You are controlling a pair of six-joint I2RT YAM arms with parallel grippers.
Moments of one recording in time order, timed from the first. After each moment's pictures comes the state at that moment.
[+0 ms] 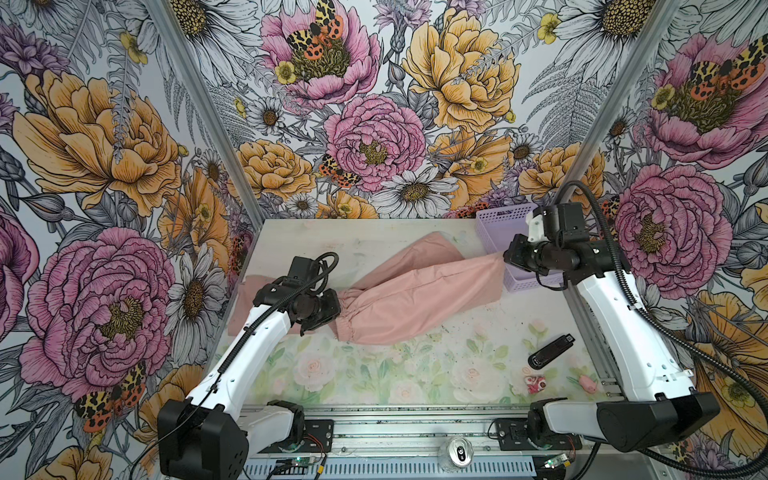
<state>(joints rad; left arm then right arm) -0.23 1.17 0.99 -0.94 0.23 -0.64 0.12 1.33 1.59 -1.09 -0.17 0.46</state>
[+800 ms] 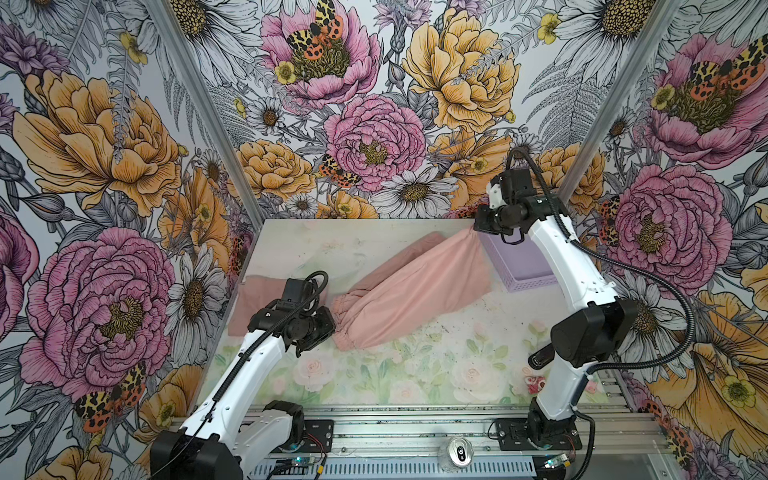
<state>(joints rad) -0.19 1.03 0.79 -0.86 0.23 -0.75 0.18 1.88 2.06 -1.06 -0.14 0.30</state>
